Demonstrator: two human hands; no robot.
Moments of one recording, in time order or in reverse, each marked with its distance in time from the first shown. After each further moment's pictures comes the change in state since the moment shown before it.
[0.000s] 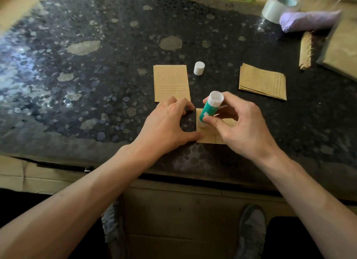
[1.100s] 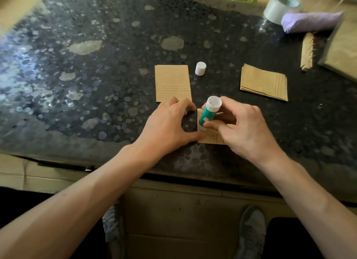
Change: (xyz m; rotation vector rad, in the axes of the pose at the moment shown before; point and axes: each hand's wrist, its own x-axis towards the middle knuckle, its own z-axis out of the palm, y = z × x) left_hand -0.002 0.000 0.001 -0.017 0.024 0.005; right_hand -0.002 -0.002 -0.001 -0.063 -0.050 -0.025
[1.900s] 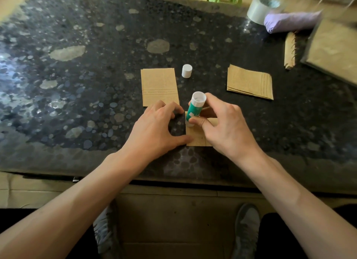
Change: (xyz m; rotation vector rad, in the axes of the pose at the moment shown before) left_hand 0.003 -0.001 0.001 0.021 -0.025 -0.023; right_hand 0.009 -0.002 0.011 -0.043 0.081 0.038
